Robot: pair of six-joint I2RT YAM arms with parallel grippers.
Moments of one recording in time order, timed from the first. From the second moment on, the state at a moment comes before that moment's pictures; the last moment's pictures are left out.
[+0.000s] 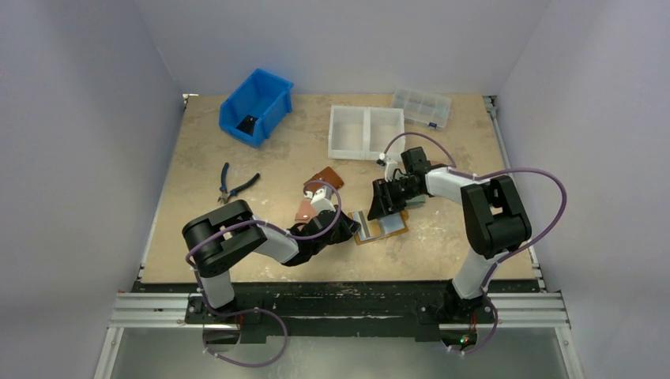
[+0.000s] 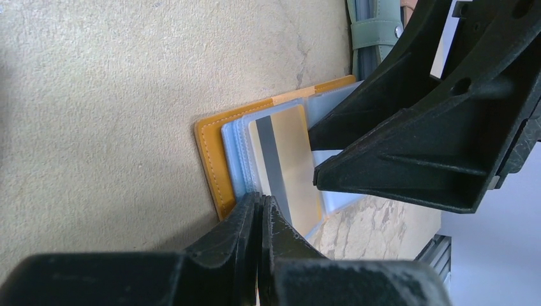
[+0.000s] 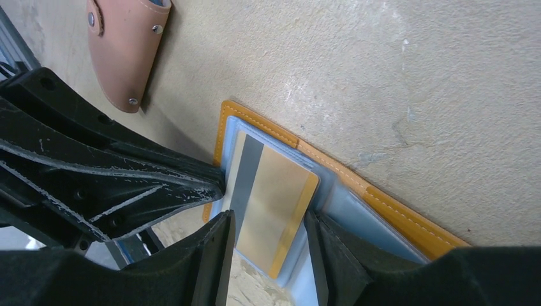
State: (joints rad) left arm -1.00 1.80 0.59 0.71 -0.32 -1.13; right arm 0.30 1.76 0.96 -0.40 -0.70 0.00
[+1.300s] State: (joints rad) left arm -0.99 1.81 0.56 0.77 -0.28 -1.14; right arm 0.20 1.79 0.96 -0.42 -0.81 -0.01
